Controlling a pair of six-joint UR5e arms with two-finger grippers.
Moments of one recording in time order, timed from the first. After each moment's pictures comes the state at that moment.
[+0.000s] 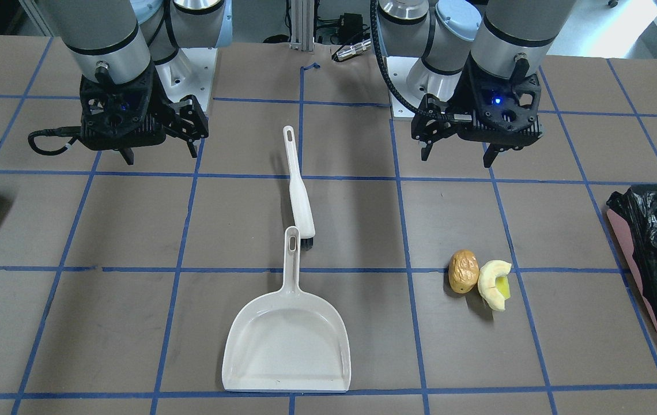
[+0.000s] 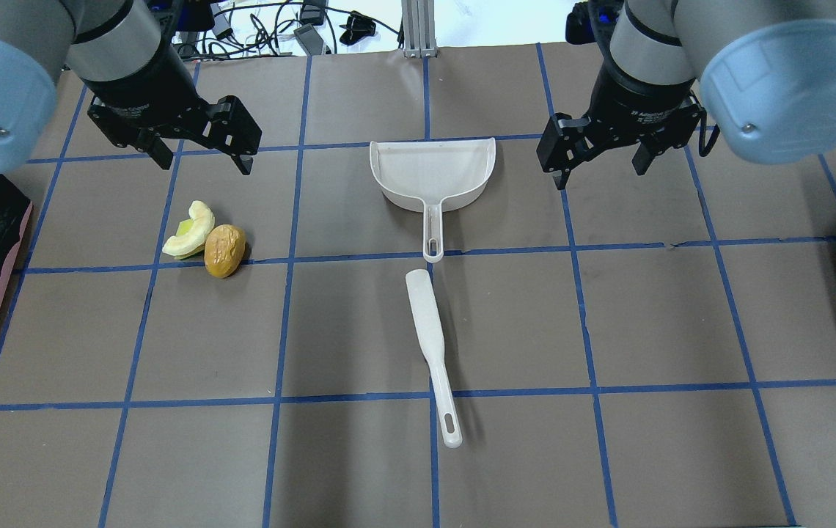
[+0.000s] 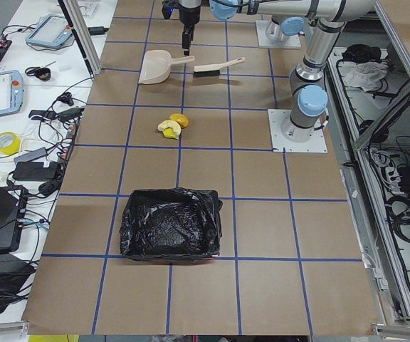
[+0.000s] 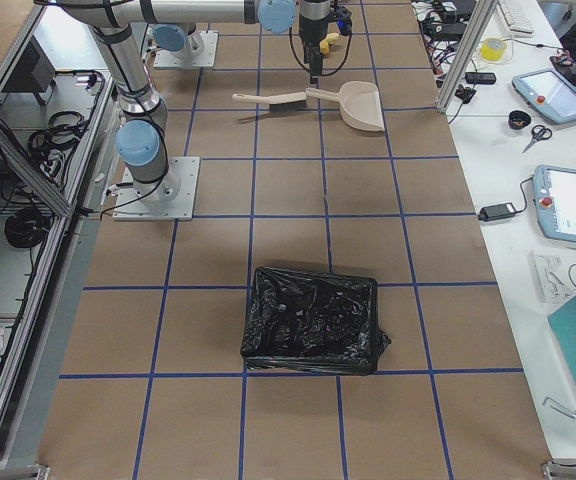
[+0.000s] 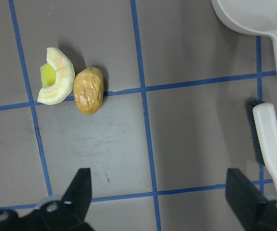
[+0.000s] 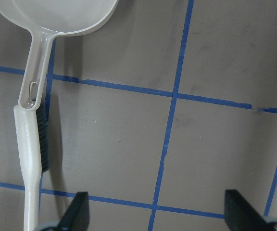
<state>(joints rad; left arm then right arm) -1.60 -1.58 -1.55 -1.52 1.58 0.10 1.65 -1.55 1.59 -1.63 -1.57 -0.08</state>
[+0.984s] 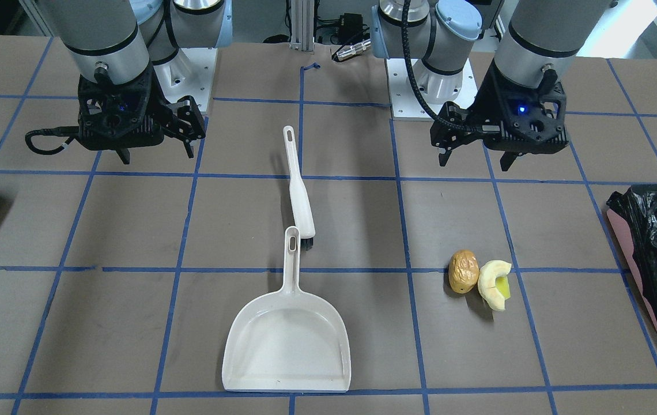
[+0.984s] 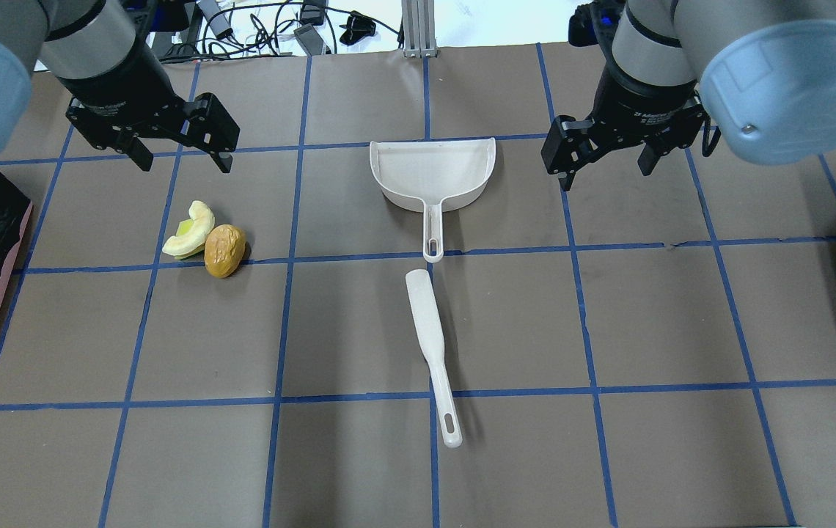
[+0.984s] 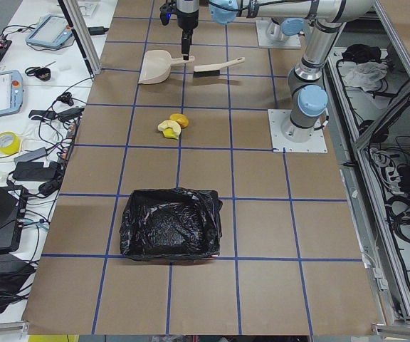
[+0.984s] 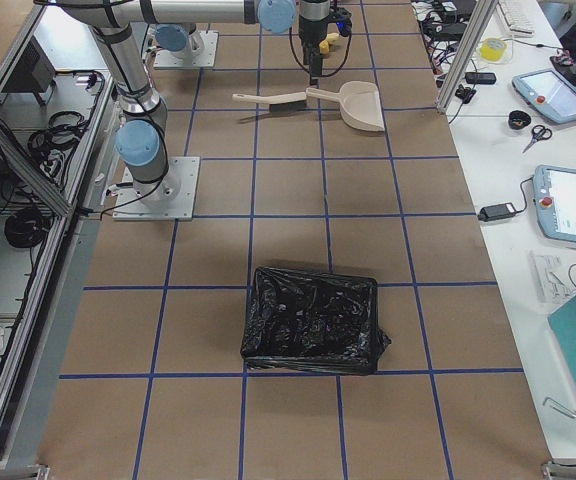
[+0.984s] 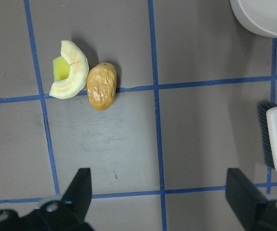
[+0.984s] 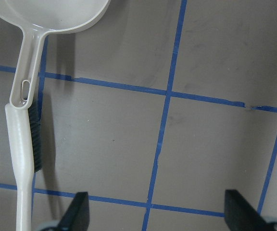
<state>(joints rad) -1.53 -1.59 -1.55 -1.53 1.58 0.11 1.65 -1.55 1.60 -1.63 -1.59 -0.08</state>
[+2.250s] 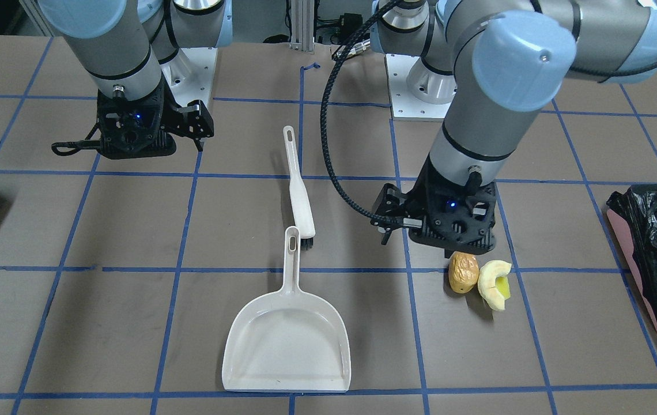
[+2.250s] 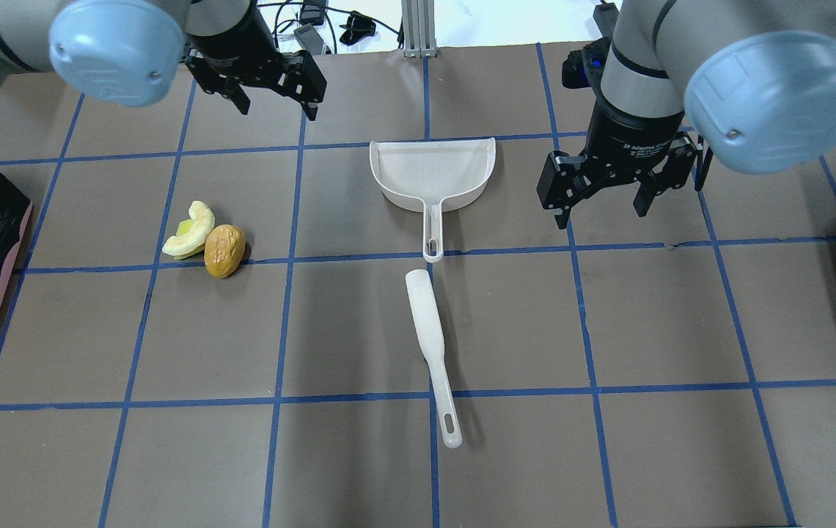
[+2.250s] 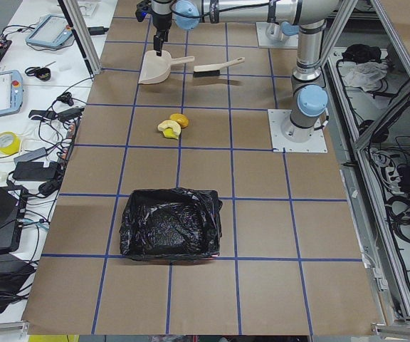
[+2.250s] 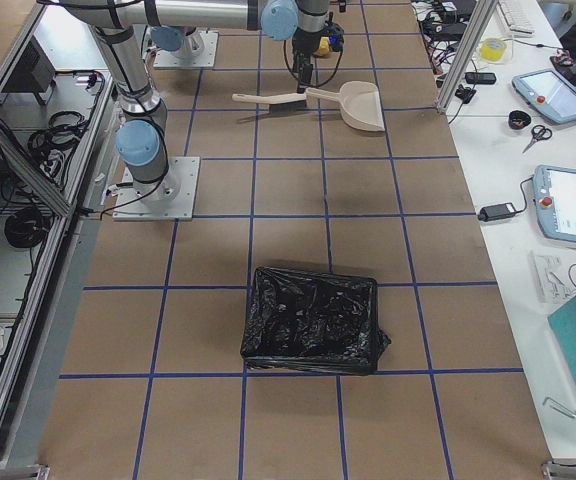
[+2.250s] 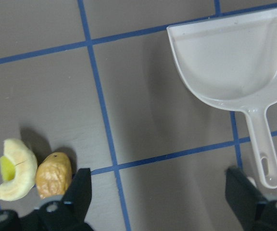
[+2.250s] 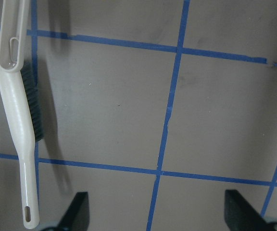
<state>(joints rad) -1.68 -1.87 -1.40 -1.31 1.51 0.08 1.66 -1.54 1.63 -1.52 -1.57 -0.03</state>
